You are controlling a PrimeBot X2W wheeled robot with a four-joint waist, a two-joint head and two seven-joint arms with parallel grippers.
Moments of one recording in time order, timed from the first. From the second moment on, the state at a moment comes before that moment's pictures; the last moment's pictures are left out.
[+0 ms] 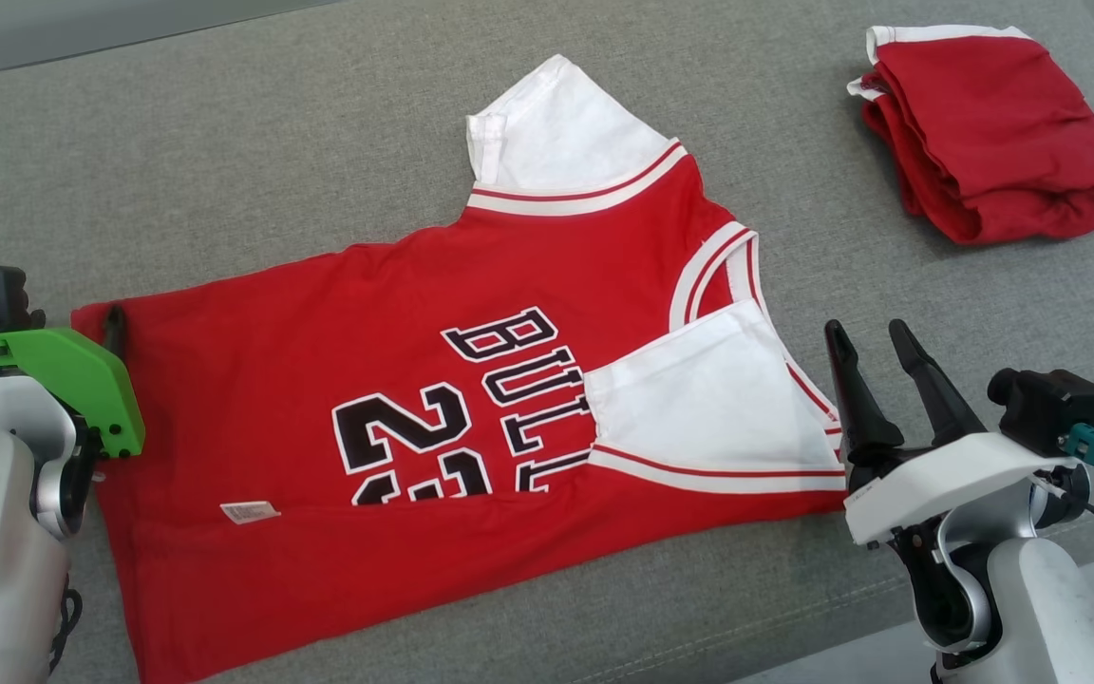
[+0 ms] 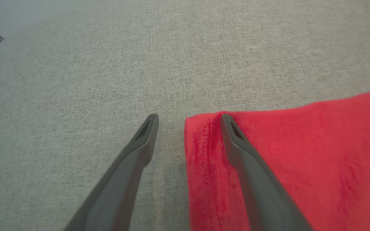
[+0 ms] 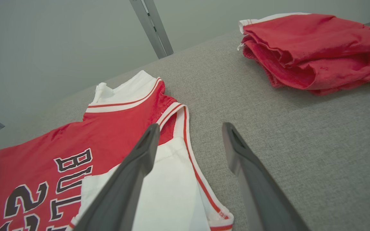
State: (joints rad) left arm -0.63 0.43 -0.31 0.72 -0.51 0.03 0.16; right arm -0.15 -0.05 0.03 0.04 0.39 0.13 0.02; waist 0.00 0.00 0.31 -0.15
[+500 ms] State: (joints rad) left arm -0.67 0.43 -0.34 0.78 -0.52 -0.01 0.19; right arm -0.18 -0.06 0.04 0.04 0.41 0.13 0.03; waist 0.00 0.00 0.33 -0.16
